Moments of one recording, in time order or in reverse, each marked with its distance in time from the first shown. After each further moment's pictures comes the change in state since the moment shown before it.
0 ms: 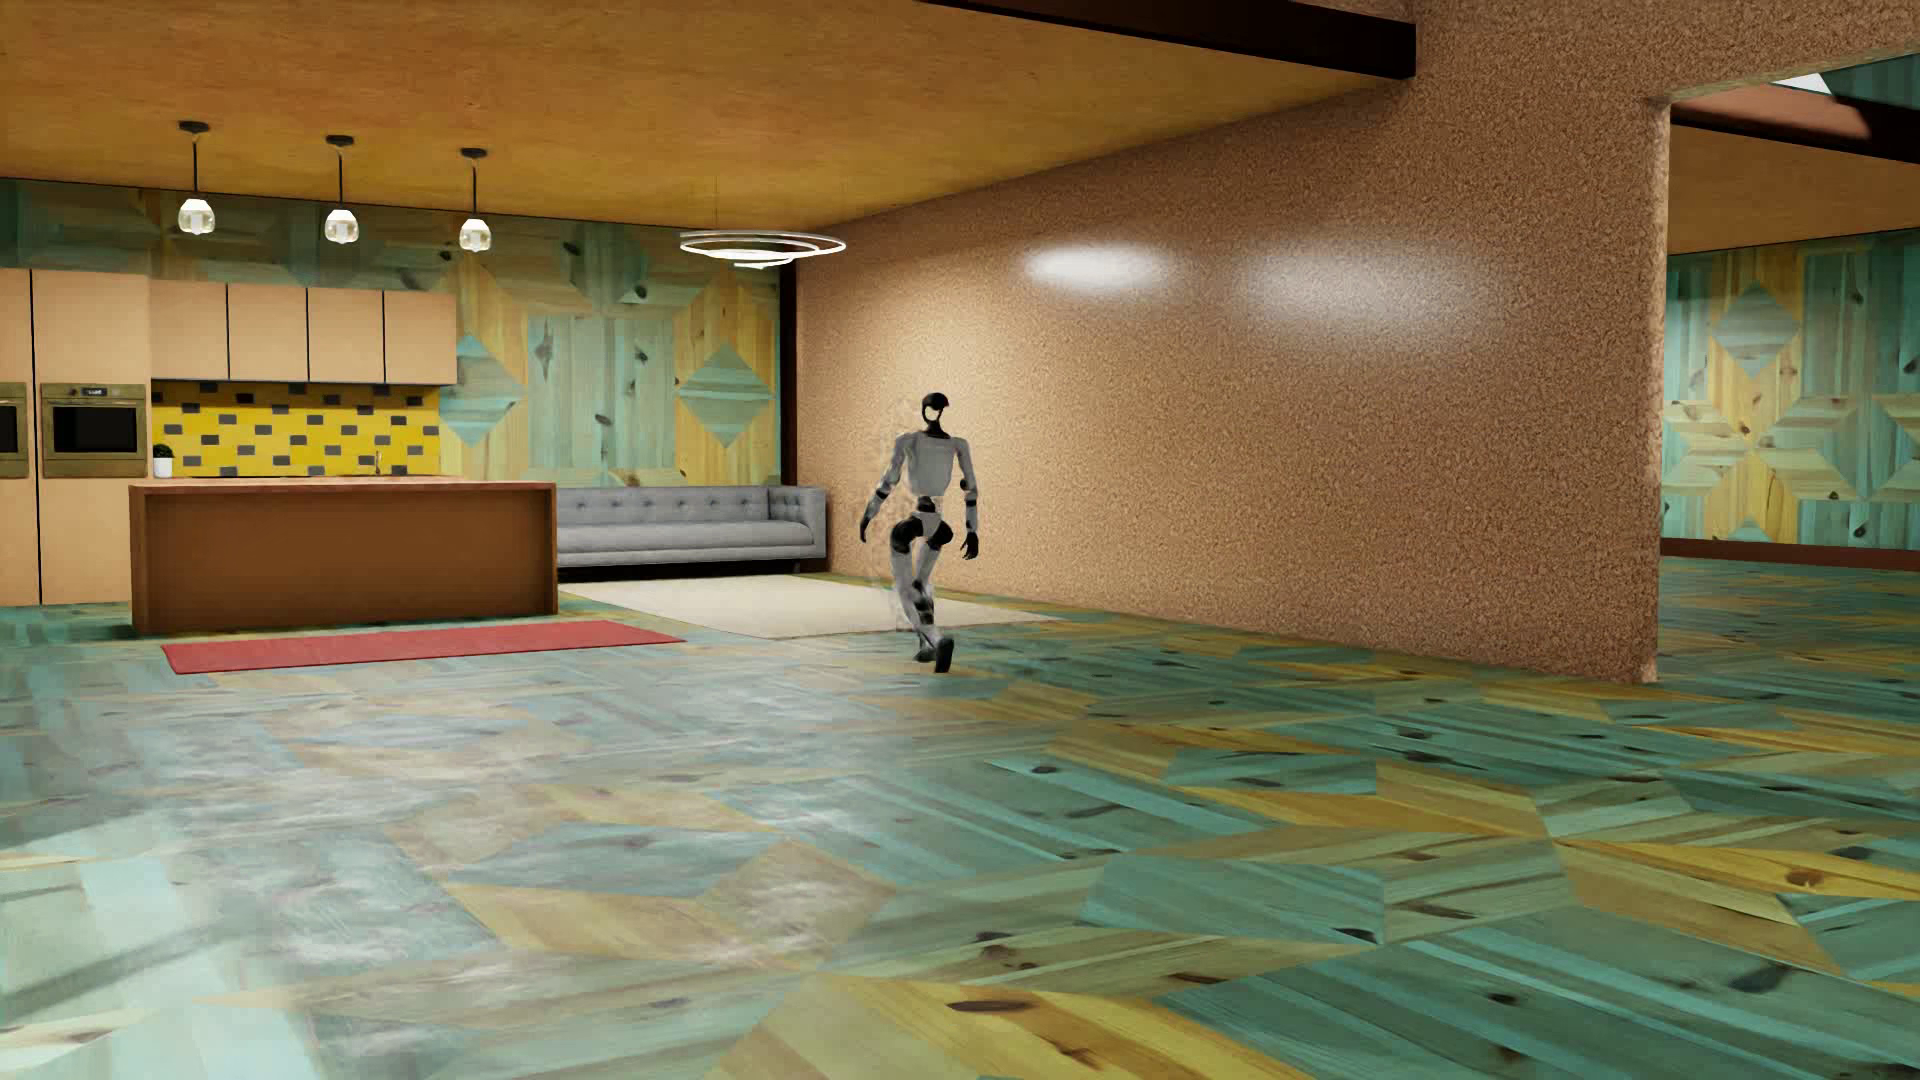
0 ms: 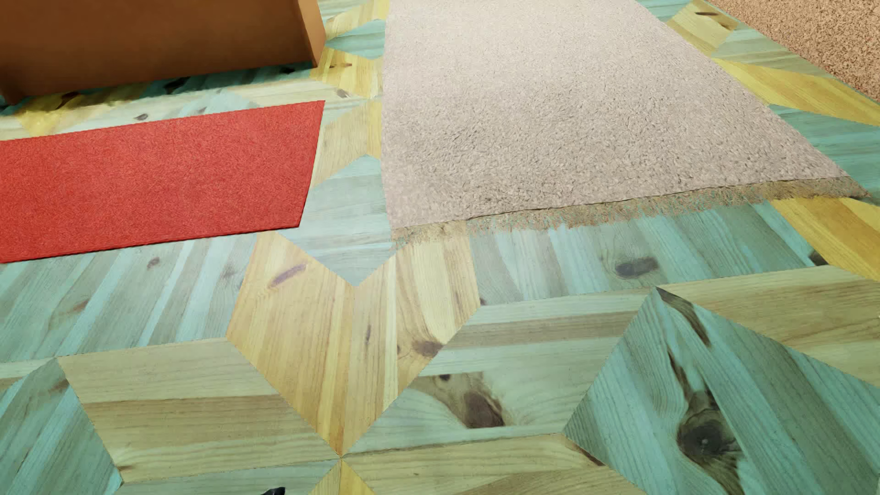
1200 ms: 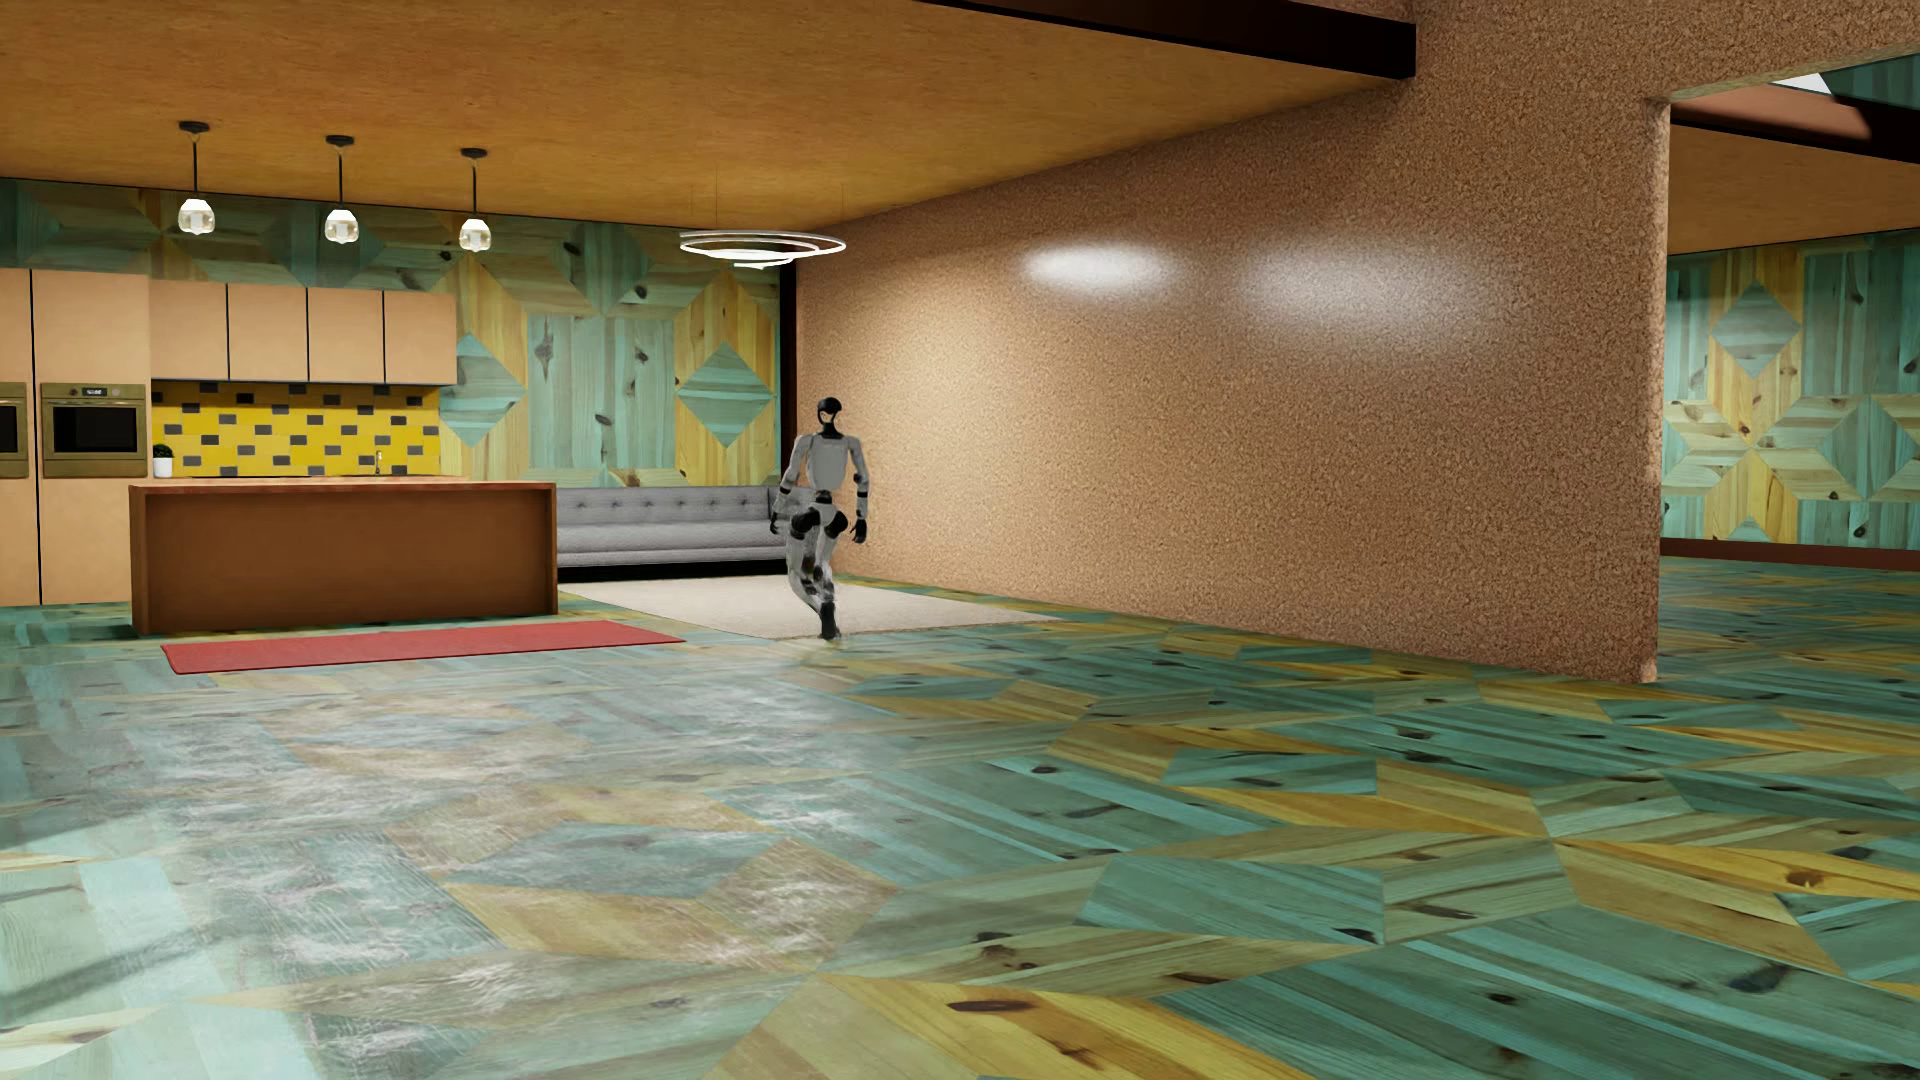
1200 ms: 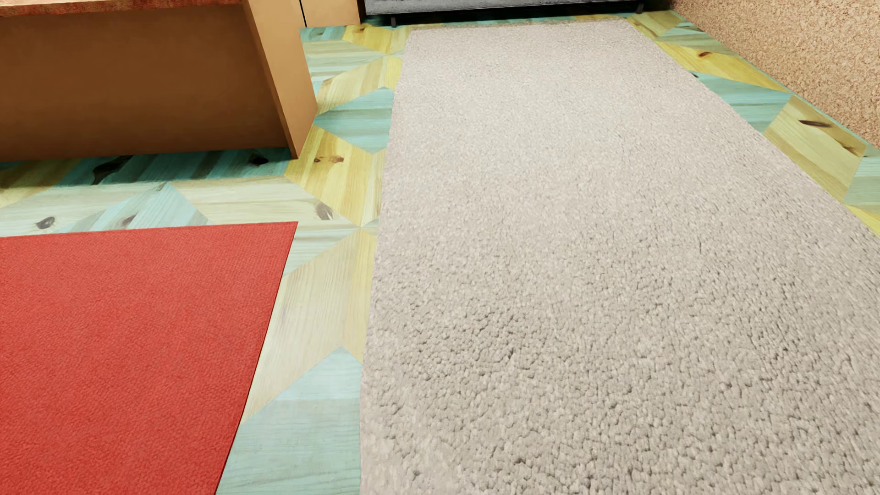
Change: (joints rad) body -0.249 0.105 0.031 0.036 0.020 -0.055 0.000 0.000 -0.005 0.474 0.078 0.022 -0.032 0.123 -0.156 0.031 -0.015 0.000 0.000 -0.164 0.087 0.007 -0.100 0.000 0.000 0.000 0.000 0.000 0.000
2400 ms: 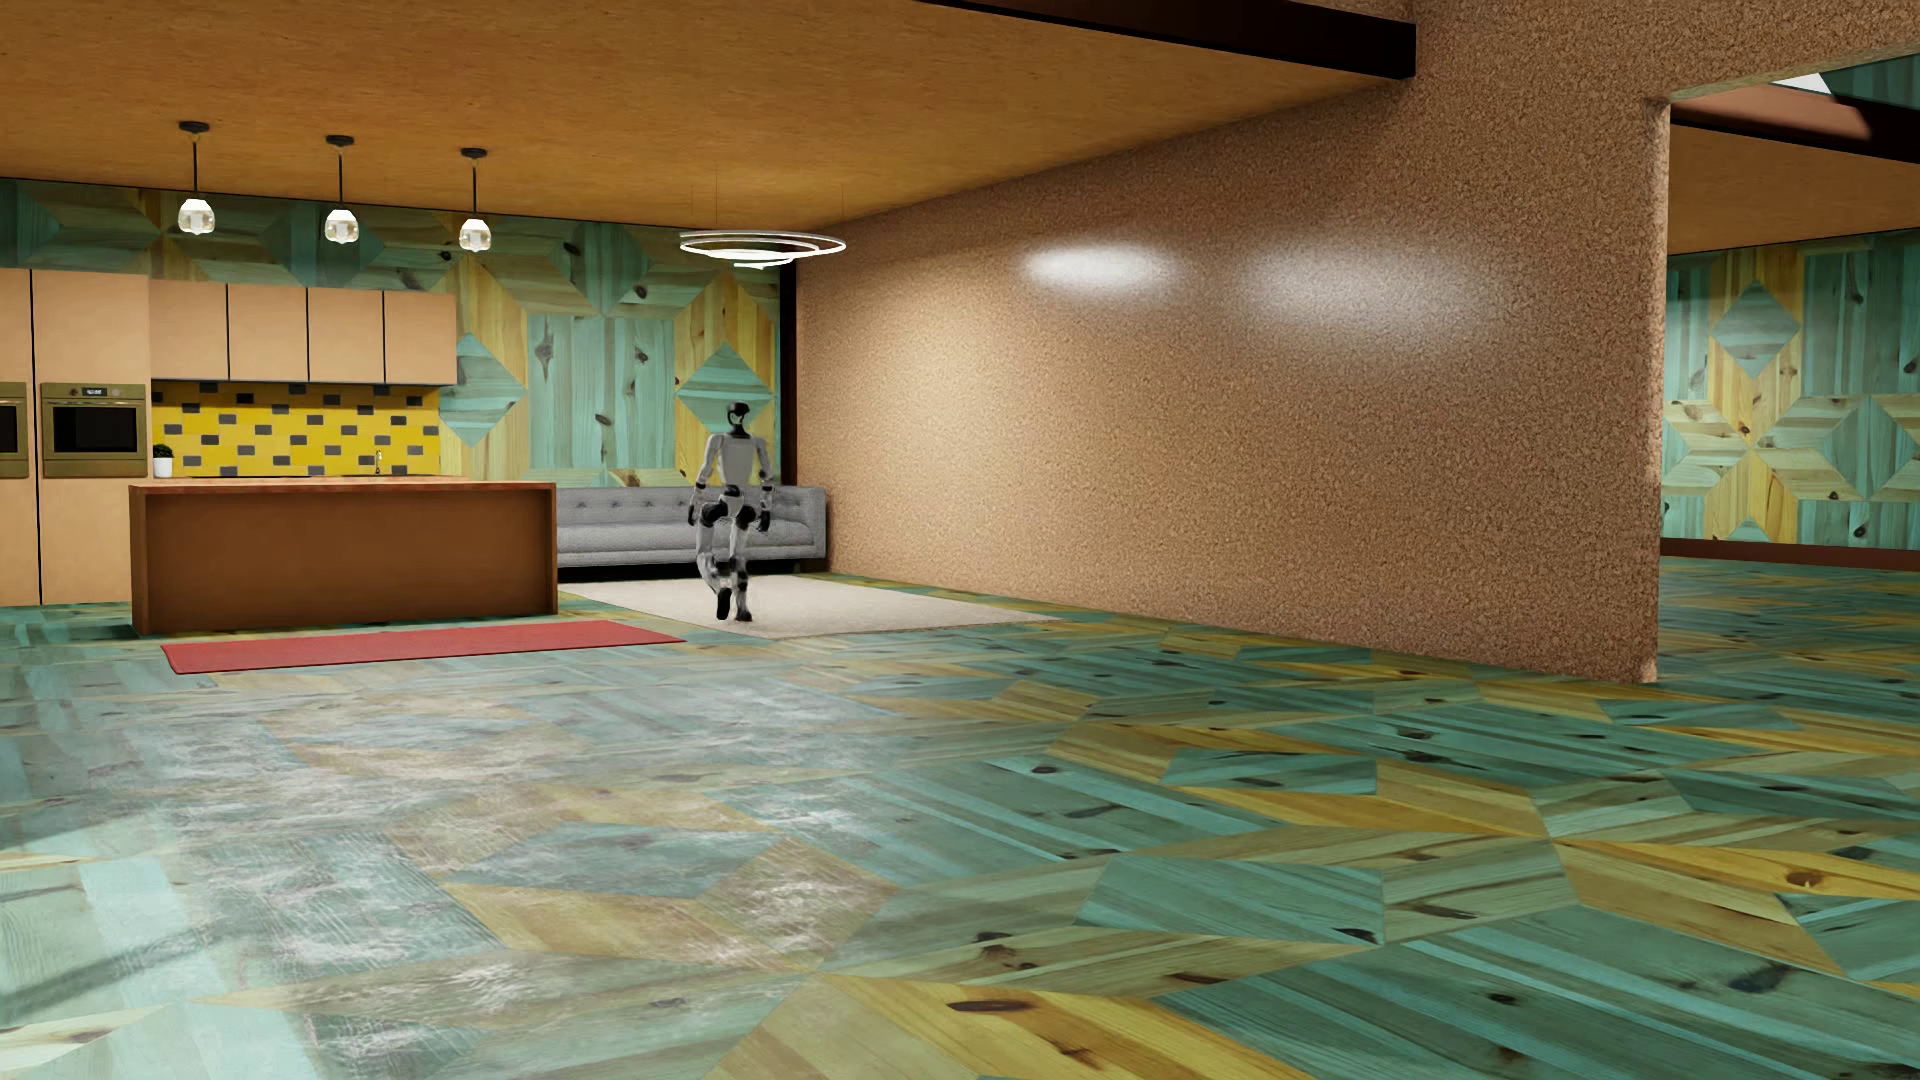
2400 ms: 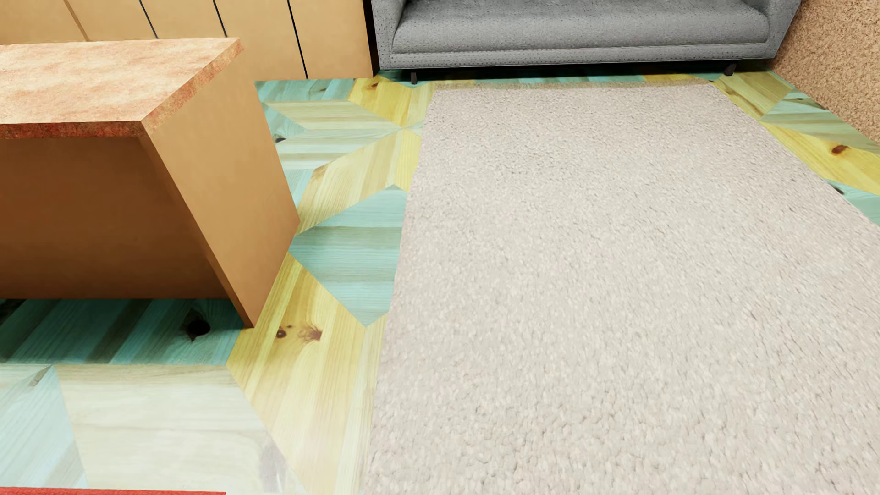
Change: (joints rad) body -0.146 0.222 0.117 -0.032 0.021 -0.021 0.000 0.000 0.009 0.045 -0.126 0.032 -0.034 -0.150 0.003 -0.050 0.011 0.000 0.000 0.021 -0.053 0.025 -0.018 0.000 0.000 0.000 0.000 0.000 0.000
